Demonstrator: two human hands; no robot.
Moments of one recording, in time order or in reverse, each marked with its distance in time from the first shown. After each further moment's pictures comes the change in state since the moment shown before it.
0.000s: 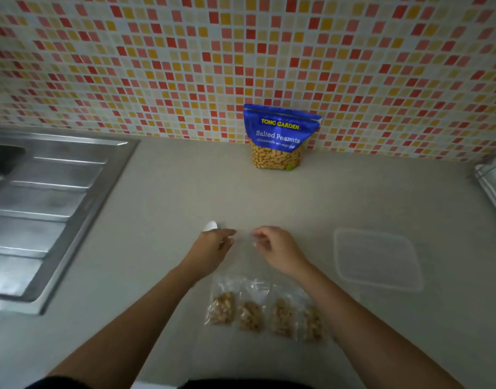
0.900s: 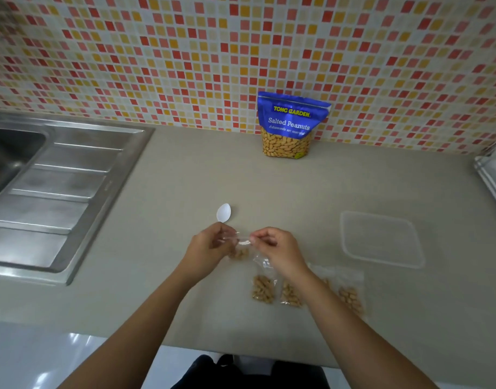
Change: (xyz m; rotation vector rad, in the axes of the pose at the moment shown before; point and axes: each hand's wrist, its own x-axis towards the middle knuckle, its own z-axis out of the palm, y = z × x) left_hand -0.068 -0.012 -0.011 -0.634 0.052 -0.078; right_hand -0.052 -0.034 0.034 0.516 0.124 0.147
